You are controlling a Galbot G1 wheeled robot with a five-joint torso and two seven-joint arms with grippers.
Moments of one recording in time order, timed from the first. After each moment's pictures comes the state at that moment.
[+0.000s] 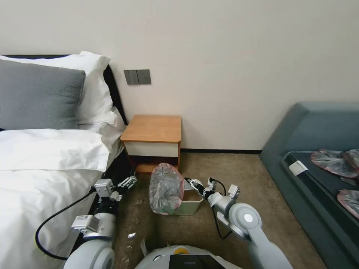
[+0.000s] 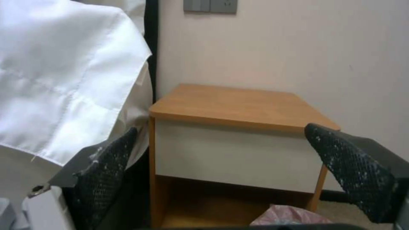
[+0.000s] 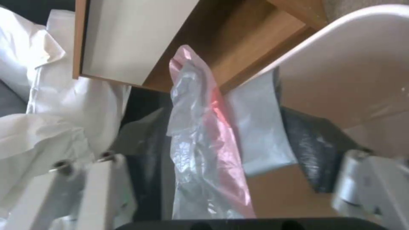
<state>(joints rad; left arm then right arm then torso) 1.84 -1.45 -0.61 -2.50 -0.24 0.09 -0.09 -1.39 1.24 0.35 2.19 1.54 -0.54 0.51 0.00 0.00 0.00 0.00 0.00</state>
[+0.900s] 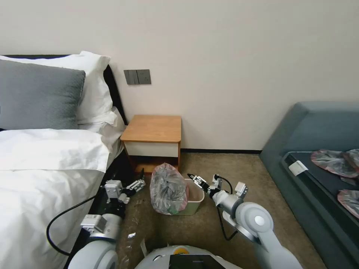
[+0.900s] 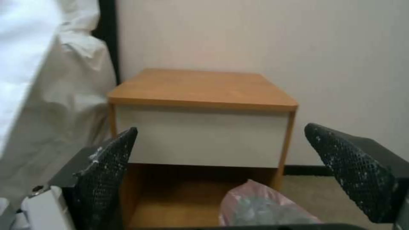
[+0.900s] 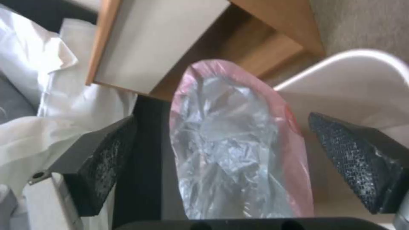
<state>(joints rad) 1.85 -1.35 -0.53 -2.50 -0.24 0.12 -0.09 -1.41 1.23 0.41 2.31 1.56 -0.56 0.60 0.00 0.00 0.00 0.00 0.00</state>
